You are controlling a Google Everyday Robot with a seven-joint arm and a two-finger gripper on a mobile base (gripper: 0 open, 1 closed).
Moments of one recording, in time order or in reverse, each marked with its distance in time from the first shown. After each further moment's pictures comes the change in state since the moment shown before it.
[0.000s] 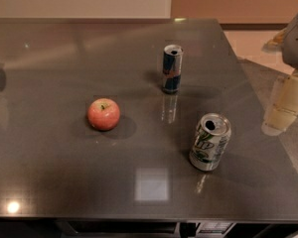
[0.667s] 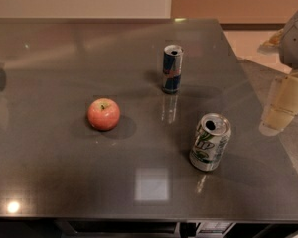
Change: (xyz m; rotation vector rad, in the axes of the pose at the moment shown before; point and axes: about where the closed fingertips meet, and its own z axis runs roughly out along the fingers) arm -0.005 0.001 0.003 -0.019 -0.021 -0.014
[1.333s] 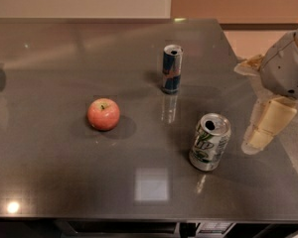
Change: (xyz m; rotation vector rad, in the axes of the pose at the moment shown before) arm -0.021 0.024 0.040 -0.077 -0.163 -0.073
